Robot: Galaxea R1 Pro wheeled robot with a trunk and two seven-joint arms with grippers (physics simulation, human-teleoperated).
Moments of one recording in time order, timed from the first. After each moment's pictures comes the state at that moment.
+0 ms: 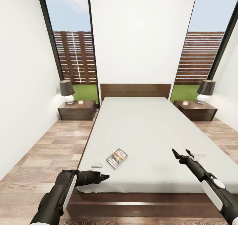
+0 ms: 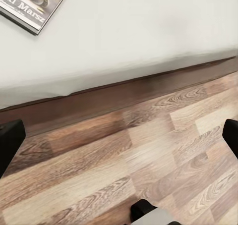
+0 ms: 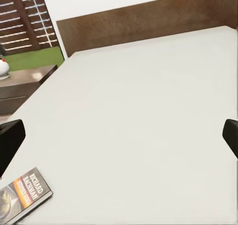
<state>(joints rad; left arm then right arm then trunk) -0.40 -0.07 0.04 -1.19 -0.12 0.87 -0.64 -0.48 -0.39 0.10 -0.76 -0.60 -0.26 0.39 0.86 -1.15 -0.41</state>
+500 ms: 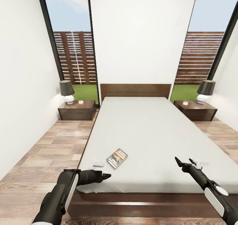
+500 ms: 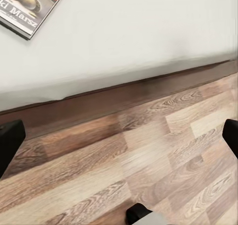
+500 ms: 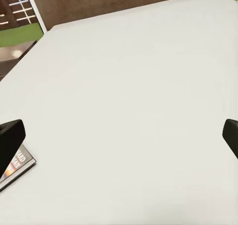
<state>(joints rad) -0.40 -0.09 0.04 -1.19 -0.11 0.87 -0.64 -0.48 -0.39 0.10 -0.62 -0.60 -0.26 0.39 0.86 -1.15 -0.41</state>
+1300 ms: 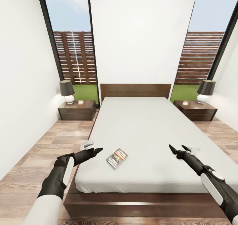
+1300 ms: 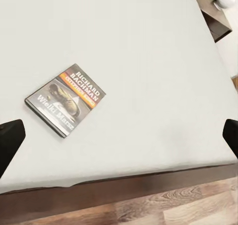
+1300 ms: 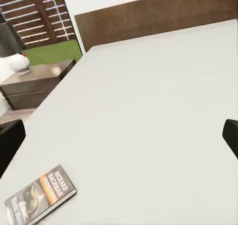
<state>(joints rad) -0.59 -0.10 0.24 -1.03 0.09 0.69 -0.44 -0.48 -0.40 0.10 -0.90 -0.60 -0.09 0.39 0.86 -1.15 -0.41</state>
